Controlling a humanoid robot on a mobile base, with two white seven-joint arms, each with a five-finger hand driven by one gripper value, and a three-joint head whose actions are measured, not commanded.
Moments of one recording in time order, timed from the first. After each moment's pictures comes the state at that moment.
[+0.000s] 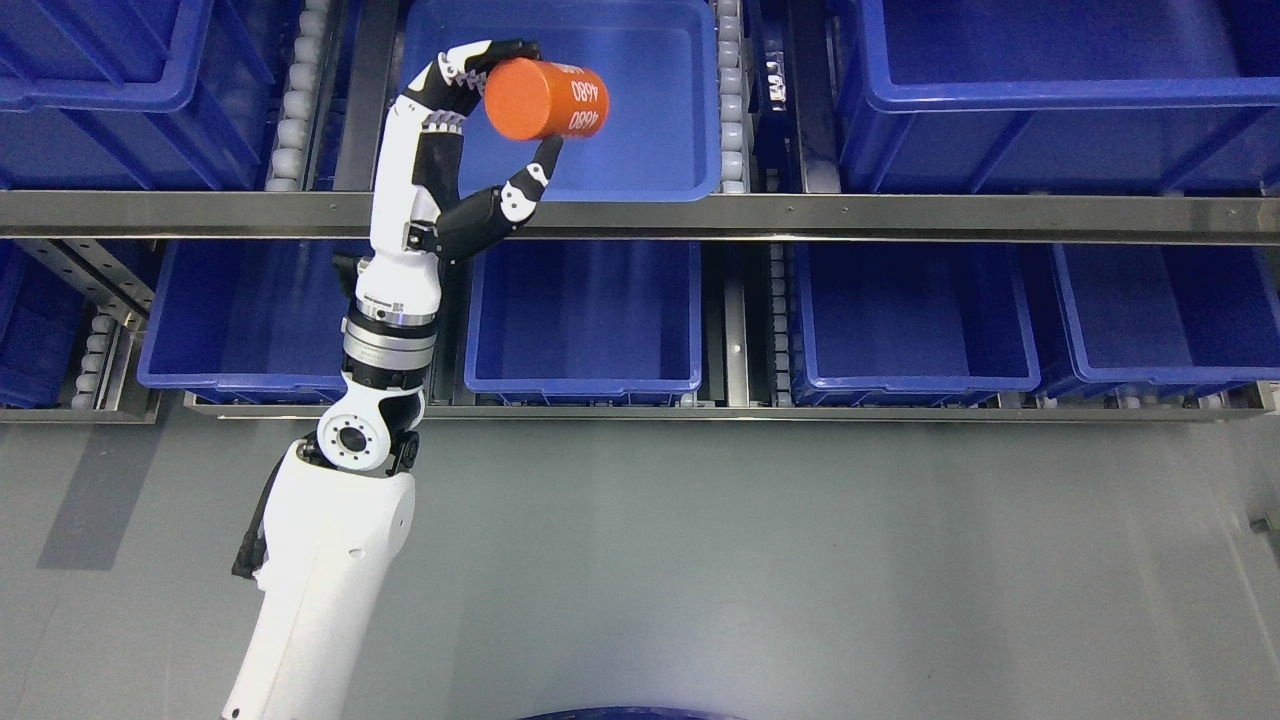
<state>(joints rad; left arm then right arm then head) -0.31 0.02 -0.14 -1.49 0.07 -0.73 -0.15 0.00 0.00 0.00 0.00 0.00 0.04 0.03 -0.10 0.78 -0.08</state>
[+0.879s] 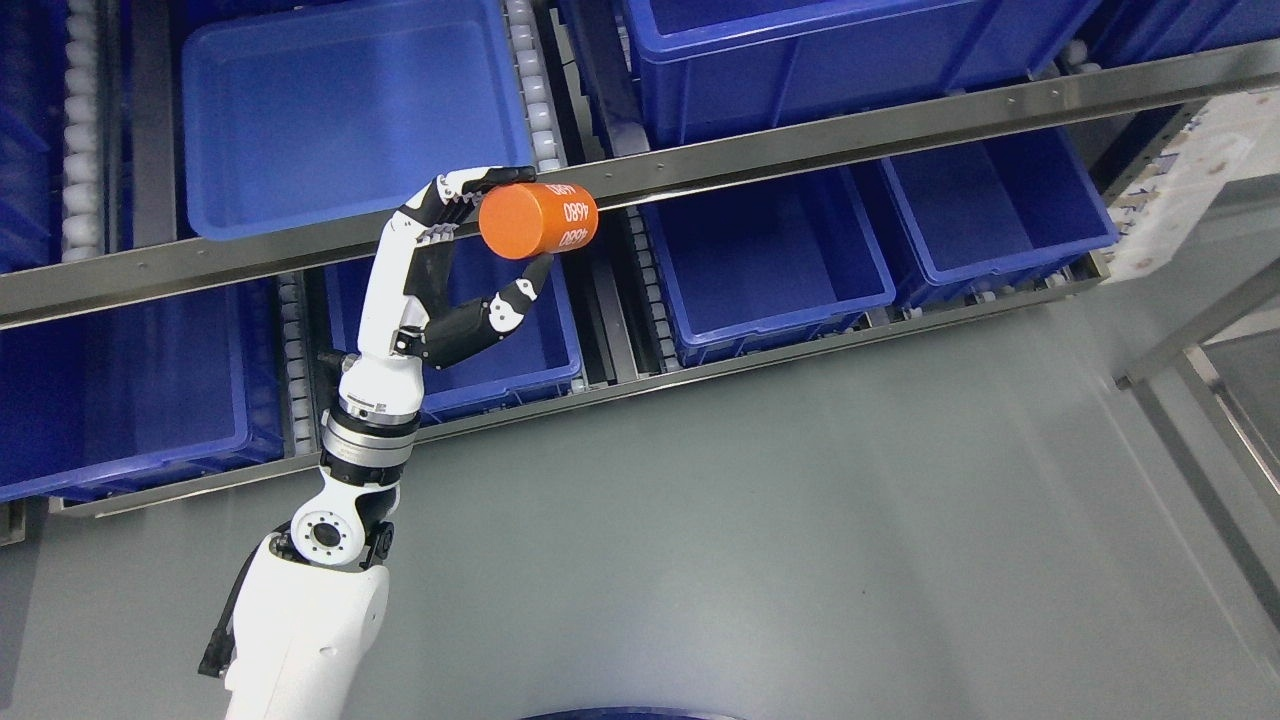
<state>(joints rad) -0.14 0.05 -0.14 -1.61 0.07 -0.74 -0.17 0.00 0.00 0.00 0.00 0.00 0.04 0.03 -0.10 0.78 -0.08</state>
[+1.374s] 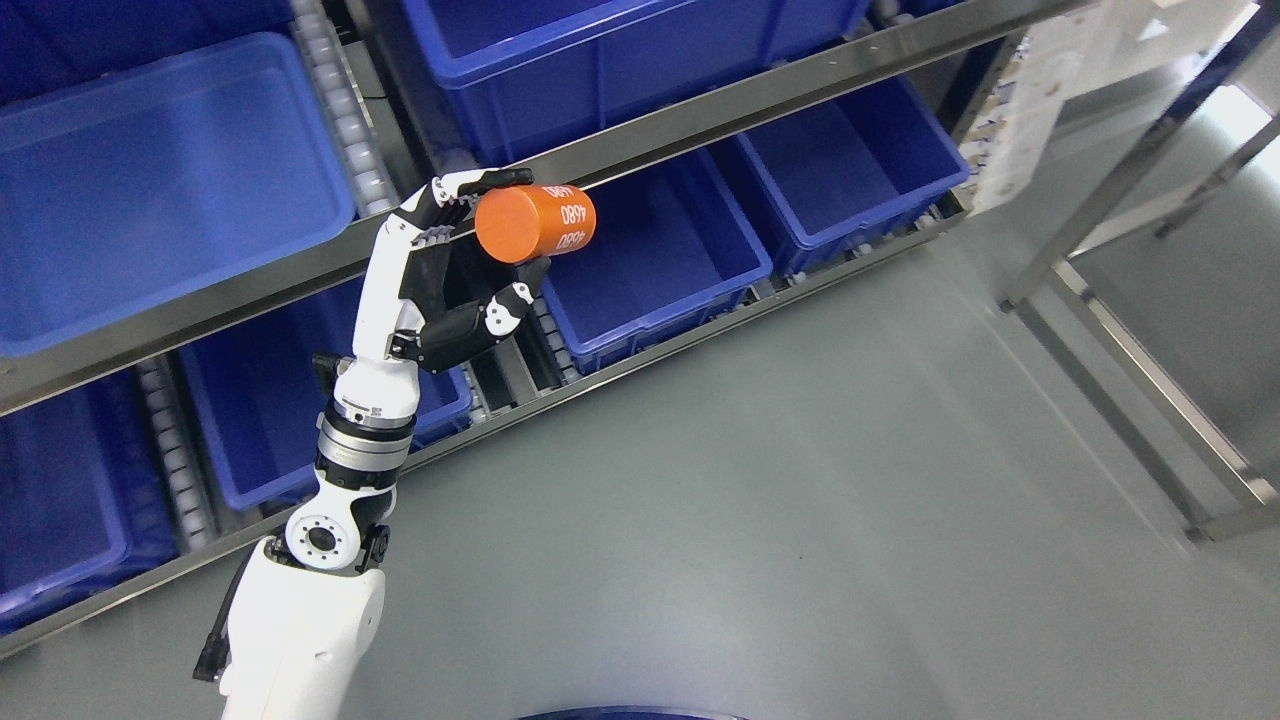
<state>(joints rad) -0.13 0.06 -0.13 -1.62 0.07 -0.74 -0.17 0.00 0.00 0.00 0.00 0.00 0.04 0.03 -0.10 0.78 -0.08</state>
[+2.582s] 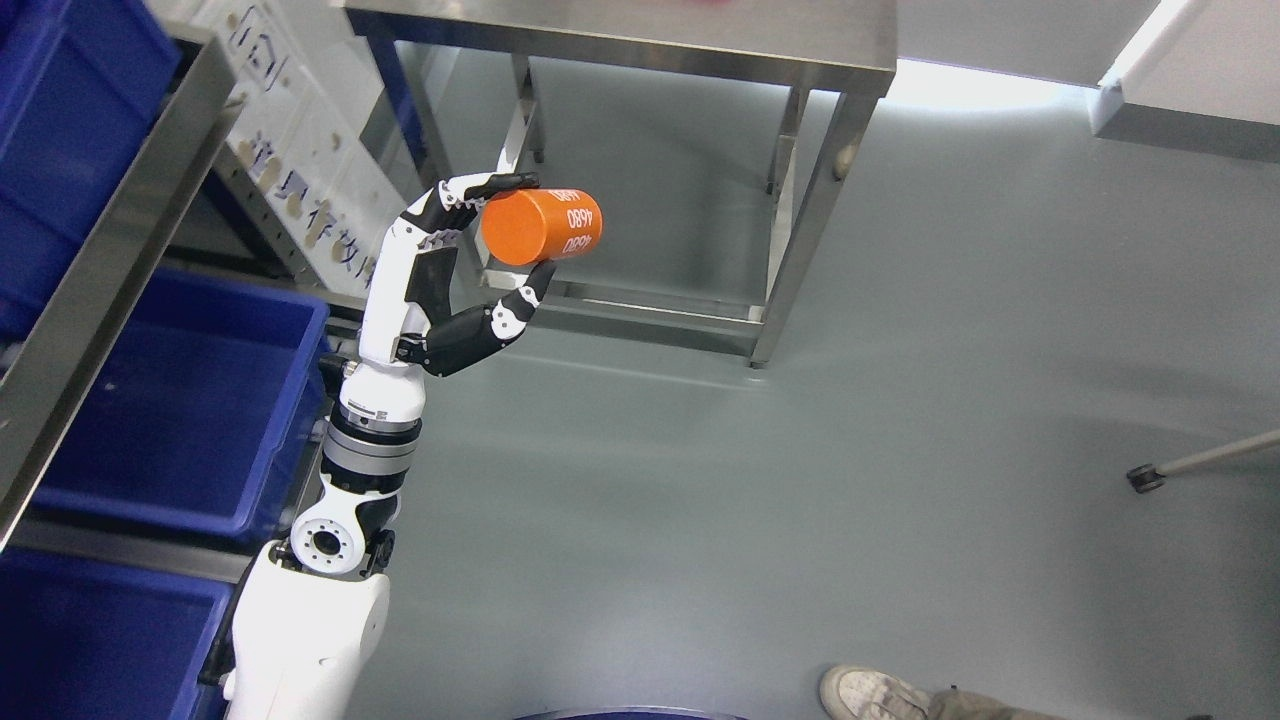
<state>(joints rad) -0.12 0.05 -0.14 -1.63 0.07 -0.74 -0.17 0.00 0.00 0.00 0.00 0.00 0.04 0.03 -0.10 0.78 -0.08</state>
